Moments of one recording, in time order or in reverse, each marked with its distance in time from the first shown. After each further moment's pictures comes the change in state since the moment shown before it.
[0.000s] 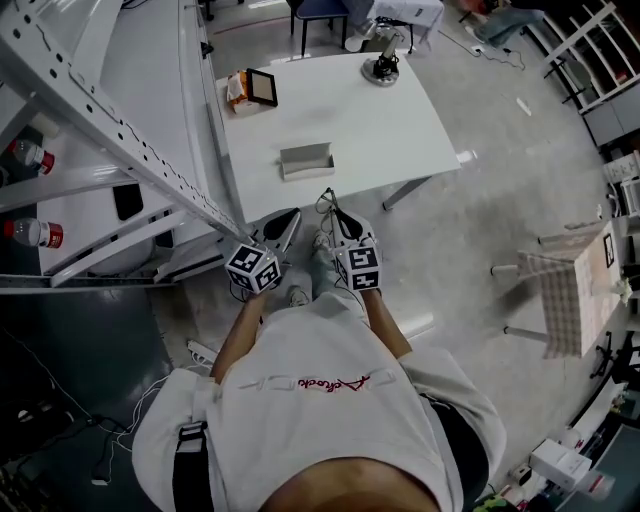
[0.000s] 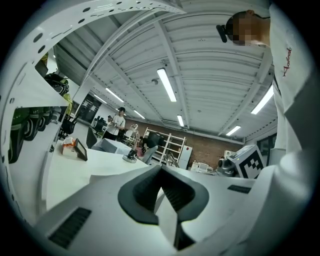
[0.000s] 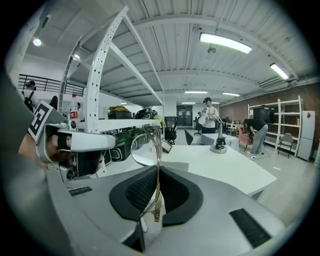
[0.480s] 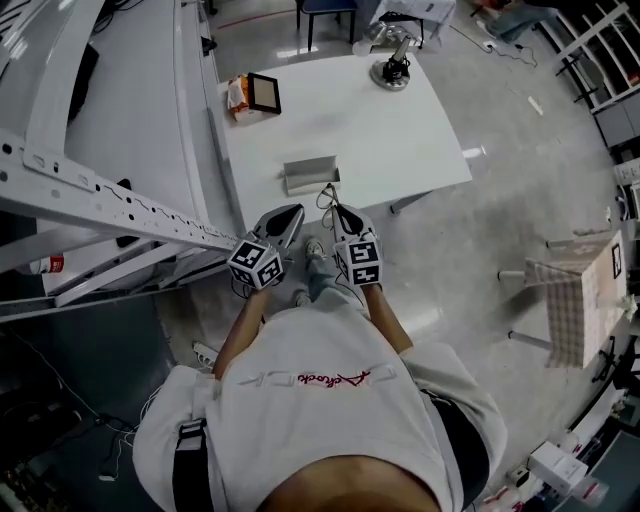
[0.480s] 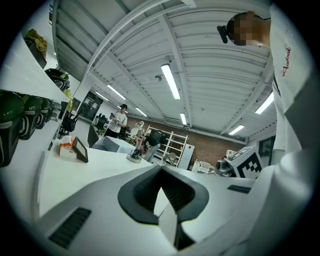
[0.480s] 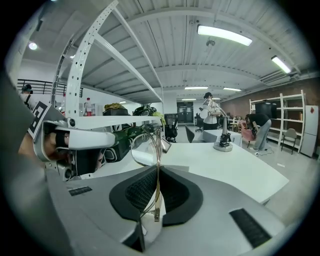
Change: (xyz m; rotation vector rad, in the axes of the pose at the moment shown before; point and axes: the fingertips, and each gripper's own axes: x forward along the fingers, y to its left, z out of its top) left arm 0.041 0.044 0.008 -0.023 0.034 0.017; right arm 0.060 -0.024 0.002 0.030 0.035 0.019
